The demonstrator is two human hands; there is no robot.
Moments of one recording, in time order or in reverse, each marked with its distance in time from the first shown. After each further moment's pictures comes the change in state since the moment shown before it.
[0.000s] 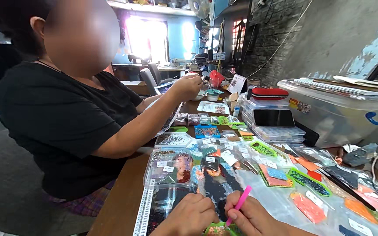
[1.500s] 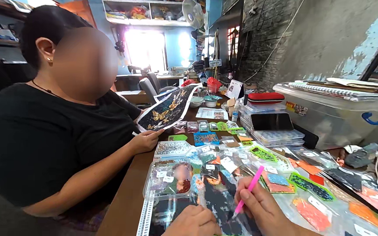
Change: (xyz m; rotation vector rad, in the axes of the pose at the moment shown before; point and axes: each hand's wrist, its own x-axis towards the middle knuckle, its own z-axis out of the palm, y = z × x) left_hand 0.001 0.009 -0.011 -0.104 -0.078 -0.061; right_hand 0.008 -0.001 -0.015 0.172 0.279 0.233
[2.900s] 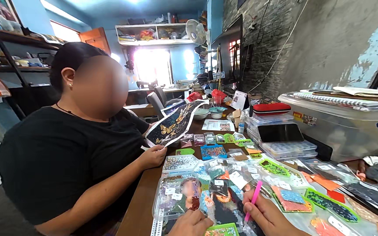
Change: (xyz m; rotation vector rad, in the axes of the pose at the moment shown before) left_hand -0.002 -0.015 -0.020 0.028 -0.046 -0.410; right_hand 0.006 0.042 -0.019 -0.259 -0.108 -0.017
